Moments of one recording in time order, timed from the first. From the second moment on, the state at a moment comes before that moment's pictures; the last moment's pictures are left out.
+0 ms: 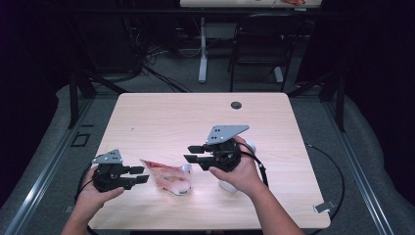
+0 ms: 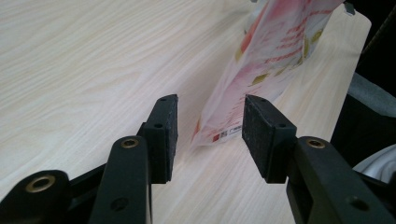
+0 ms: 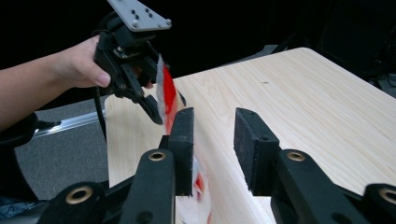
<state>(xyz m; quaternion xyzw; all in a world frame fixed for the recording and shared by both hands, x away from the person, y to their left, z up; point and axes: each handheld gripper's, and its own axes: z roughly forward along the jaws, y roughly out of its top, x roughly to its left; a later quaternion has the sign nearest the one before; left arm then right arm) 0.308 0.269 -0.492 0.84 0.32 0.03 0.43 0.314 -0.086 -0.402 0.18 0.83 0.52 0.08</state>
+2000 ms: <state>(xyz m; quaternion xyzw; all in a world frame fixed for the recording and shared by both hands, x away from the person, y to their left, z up) 0.312 0.289 -0.493 0.82 0.36 0.05 0.44 0.333 -0.223 -0.425 0.41 0.75 0.48 0.21</state>
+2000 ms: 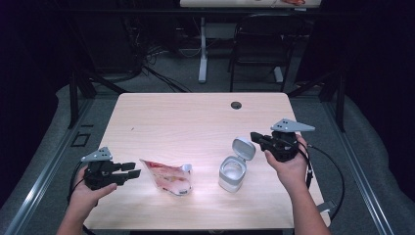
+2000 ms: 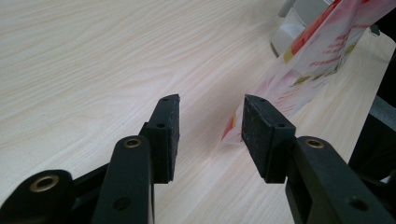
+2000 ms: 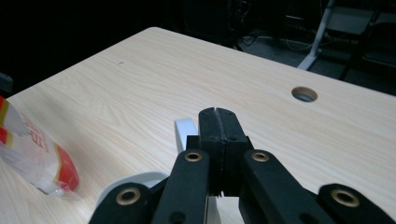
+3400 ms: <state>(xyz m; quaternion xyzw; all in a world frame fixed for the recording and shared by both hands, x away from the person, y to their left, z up) 0.312 0.293 -0.494 0.81 0.37 0.06 0.45 0.297 -0.219 -0.474 0.41 0.75 0.48 0.17</state>
